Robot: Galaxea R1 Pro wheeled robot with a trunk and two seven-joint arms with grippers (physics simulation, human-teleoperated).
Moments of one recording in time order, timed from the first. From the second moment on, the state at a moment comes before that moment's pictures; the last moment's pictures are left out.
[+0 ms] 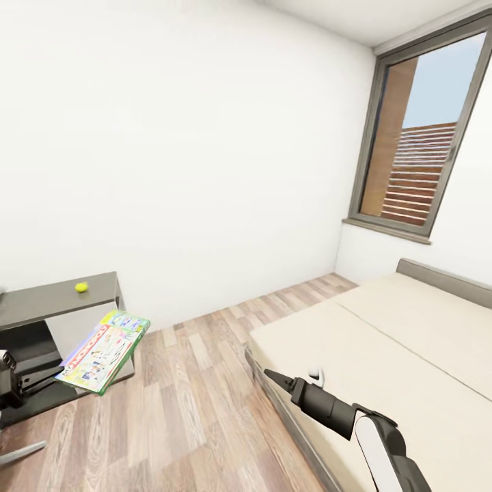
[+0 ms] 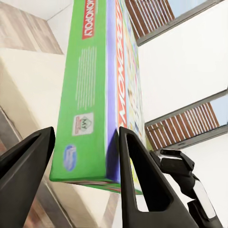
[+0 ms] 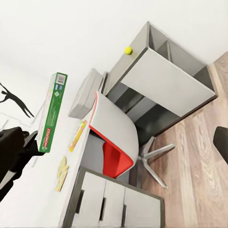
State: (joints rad) left arm -0.45 0.67 0.39 -0.66 0.30 0.86 -1.57; right arm -0.20 0.05 -0.07 -1.36 -0.61 0.79 0.66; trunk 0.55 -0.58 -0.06
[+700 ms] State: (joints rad) left arm -0.45 0.67 0.39 -0.66 0.30 0.86 -1.57; right arm -0.20 0.05 -0.06 -1.35 -0.61 0.79 0.65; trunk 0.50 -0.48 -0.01
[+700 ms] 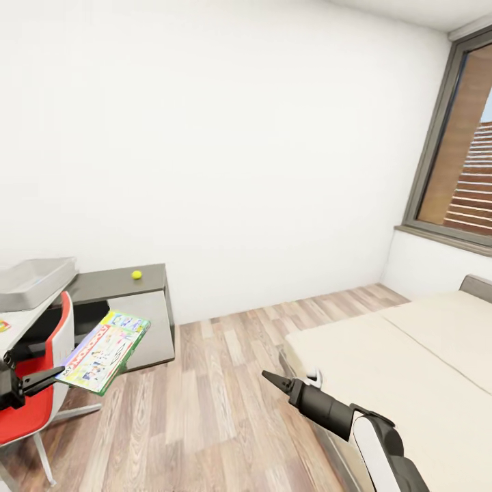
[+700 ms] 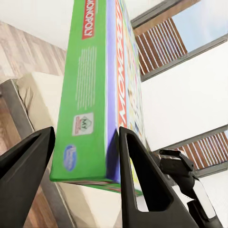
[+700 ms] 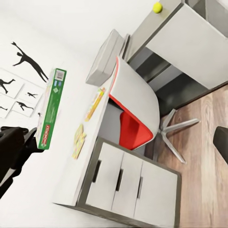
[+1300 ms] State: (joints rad) left arm -0.45 0.66 0.39 -0.66 0.30 0.86 -1.57; right arm -0.20 0.04 -0.06 -1.35 -0.61 0.79 0.65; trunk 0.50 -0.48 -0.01
